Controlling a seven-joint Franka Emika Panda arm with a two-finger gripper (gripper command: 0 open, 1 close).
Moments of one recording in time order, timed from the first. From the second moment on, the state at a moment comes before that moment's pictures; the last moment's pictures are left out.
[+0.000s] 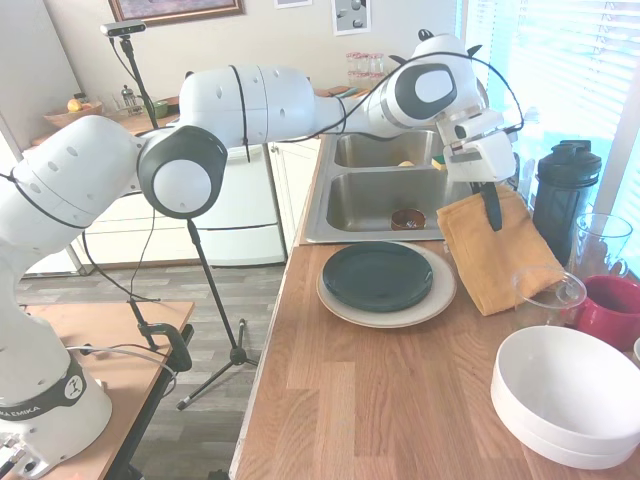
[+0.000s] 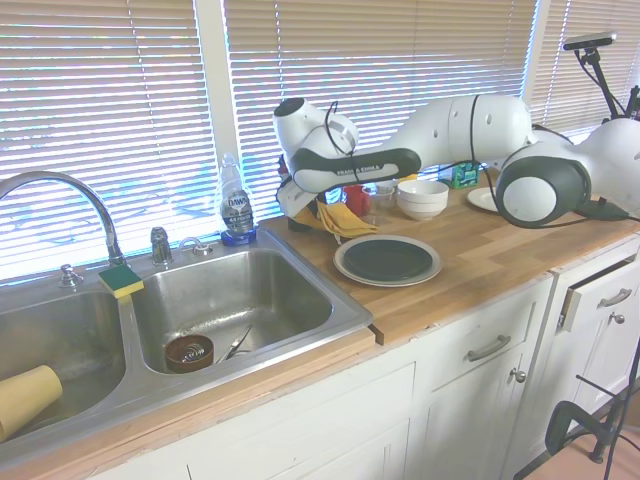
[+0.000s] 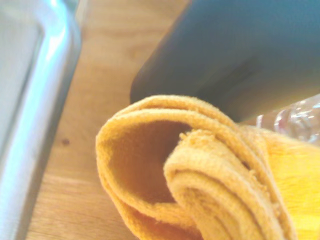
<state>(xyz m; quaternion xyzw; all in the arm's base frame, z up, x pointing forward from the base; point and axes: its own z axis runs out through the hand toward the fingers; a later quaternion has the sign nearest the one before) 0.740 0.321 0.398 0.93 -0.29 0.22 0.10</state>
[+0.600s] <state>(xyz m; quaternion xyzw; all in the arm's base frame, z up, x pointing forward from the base) 0.698 0.315 0.508 0.93 -0.31 0.19 0.02</state>
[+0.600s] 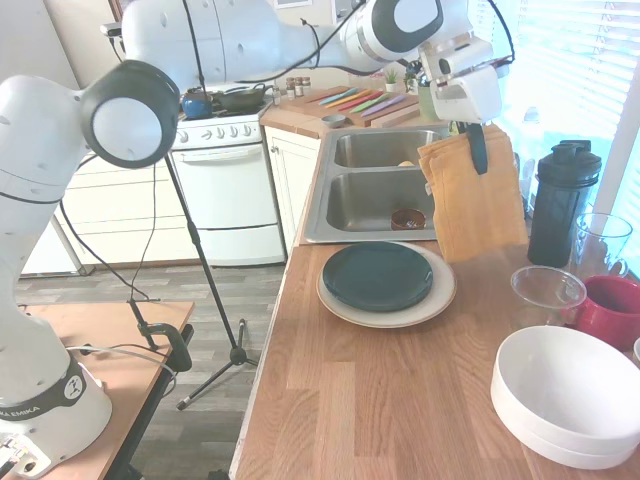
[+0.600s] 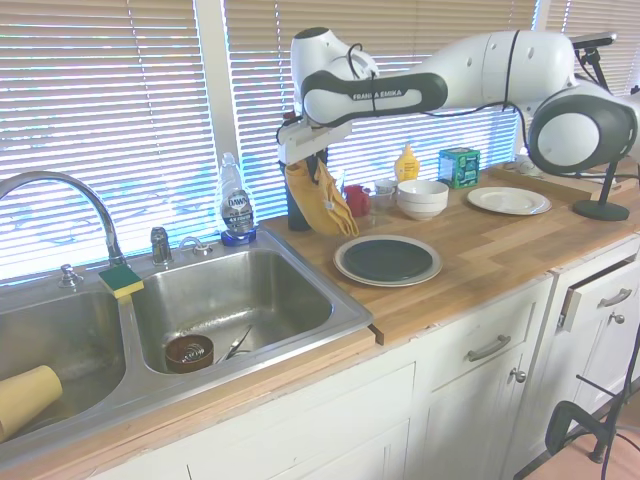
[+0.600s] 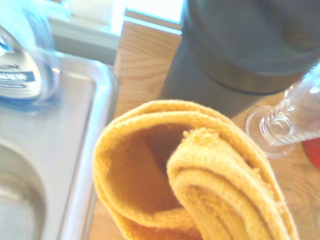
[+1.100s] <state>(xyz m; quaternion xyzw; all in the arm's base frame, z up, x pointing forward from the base) 0.647 0.318 0.498 0.93 -0.31 0.17 0.01</state>
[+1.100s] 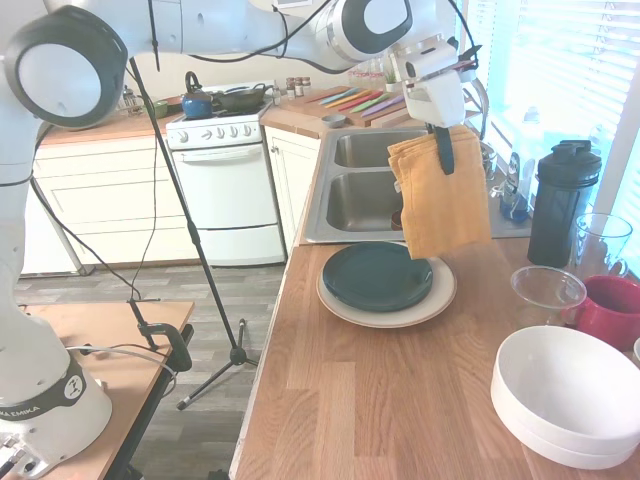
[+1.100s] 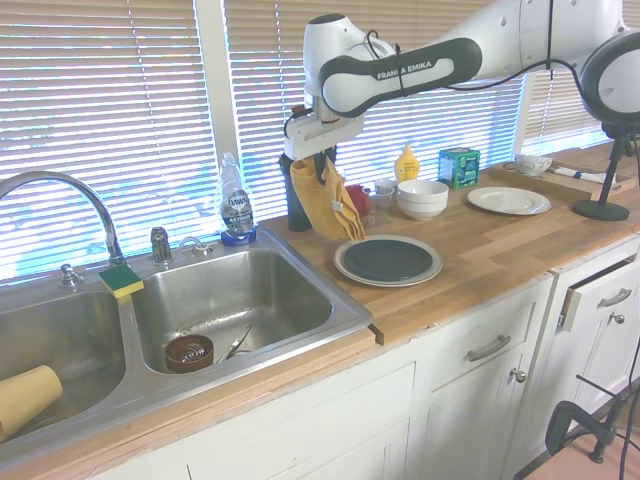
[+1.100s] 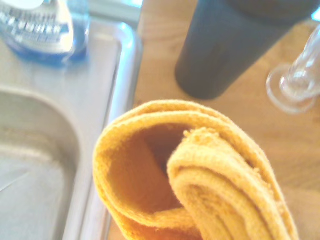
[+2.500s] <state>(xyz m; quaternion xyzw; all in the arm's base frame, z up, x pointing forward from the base) 0.429 0.188 0.371 0.95 -0.29 0.08 0.02</state>
